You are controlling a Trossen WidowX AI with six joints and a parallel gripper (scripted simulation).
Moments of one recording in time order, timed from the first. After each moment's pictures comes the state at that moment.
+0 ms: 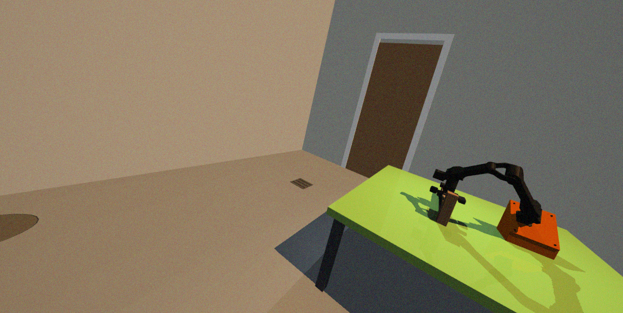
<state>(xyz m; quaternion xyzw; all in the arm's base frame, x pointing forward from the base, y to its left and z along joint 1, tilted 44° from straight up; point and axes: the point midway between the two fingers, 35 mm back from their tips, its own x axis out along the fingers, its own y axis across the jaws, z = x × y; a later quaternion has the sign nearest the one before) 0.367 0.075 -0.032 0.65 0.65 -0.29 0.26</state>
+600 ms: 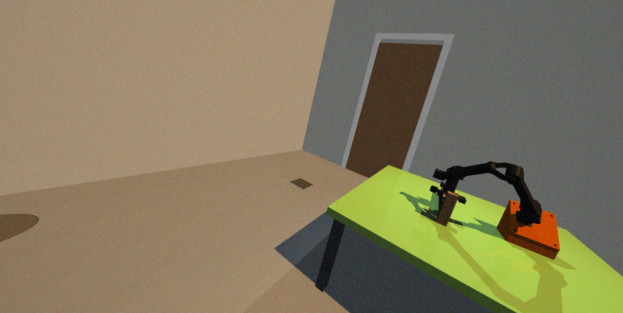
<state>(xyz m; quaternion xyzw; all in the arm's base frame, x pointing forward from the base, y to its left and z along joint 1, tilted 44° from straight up) 0.367 0.073 -0.030 0.65 0.65 -0.29 0.26</state>
